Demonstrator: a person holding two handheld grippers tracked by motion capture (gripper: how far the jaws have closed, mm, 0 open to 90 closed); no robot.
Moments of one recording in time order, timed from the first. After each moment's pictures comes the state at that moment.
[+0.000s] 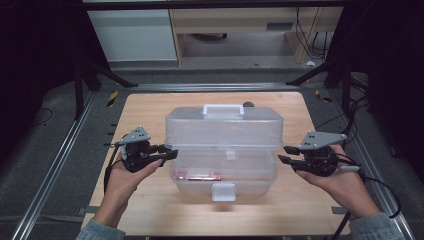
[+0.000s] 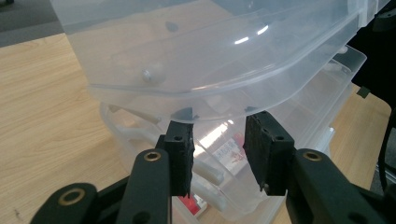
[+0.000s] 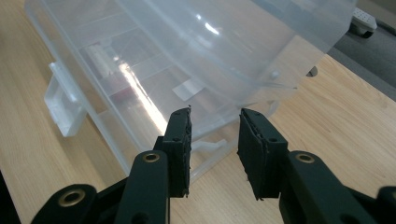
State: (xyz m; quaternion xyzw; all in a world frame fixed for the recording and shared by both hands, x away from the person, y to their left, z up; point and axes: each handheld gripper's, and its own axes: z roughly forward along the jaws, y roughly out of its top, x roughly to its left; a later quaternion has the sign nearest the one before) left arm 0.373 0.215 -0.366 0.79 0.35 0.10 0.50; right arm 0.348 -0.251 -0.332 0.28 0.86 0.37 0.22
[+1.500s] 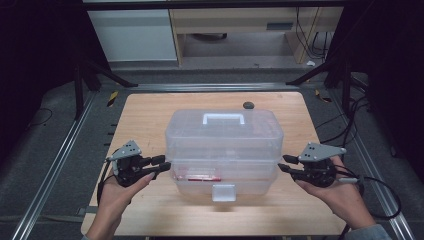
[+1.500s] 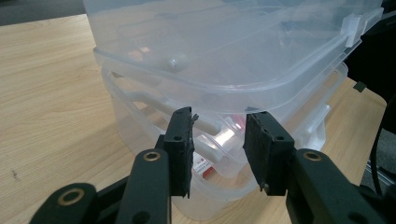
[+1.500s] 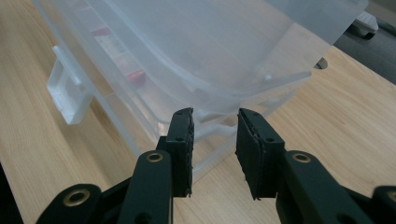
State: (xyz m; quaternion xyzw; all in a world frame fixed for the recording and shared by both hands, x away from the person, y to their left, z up) left arm 0.347 0.233 -0.387 0.78 0.36 0.10 0.51; right arm 0.333 -0.253 -0.358 0.28 0.85 0.38 0.22
